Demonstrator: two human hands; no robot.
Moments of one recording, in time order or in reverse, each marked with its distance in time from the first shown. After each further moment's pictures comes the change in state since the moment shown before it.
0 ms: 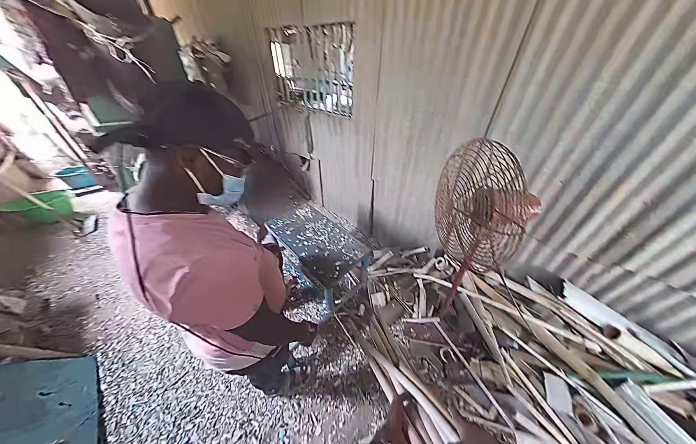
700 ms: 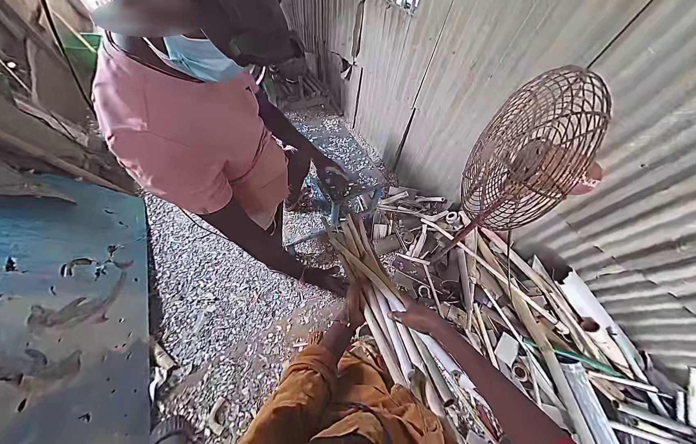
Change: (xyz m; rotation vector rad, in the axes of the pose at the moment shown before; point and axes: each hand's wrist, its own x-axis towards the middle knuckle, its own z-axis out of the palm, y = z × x) left_hand 0.010 0.010 0.012 -0.353 0.076 0.479; right_hand 0.033 -0.036 -0.052 -0.236 -0.115 -0.121
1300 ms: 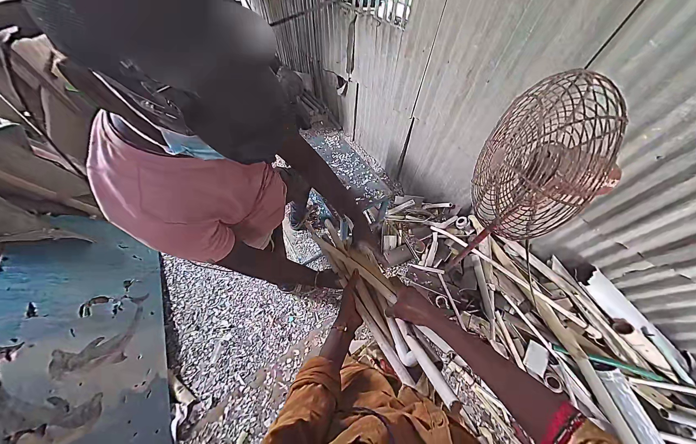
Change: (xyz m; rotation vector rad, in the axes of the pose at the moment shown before) left_hand 0.025 0.083 -0.012 0.000 -0.056 0.155; right_hand 0.022 -0.096 -0.022 -0.028 0.114 -0.126
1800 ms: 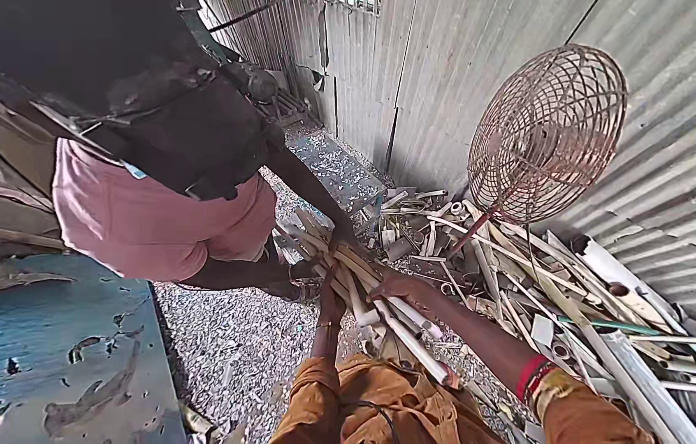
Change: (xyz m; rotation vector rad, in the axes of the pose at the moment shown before) left_hand 0.050 0.069 -0.049 0.041 -0.006 0.211; right_hand 0.071 -0.042 0.002 0.530 -0.146 -0.223
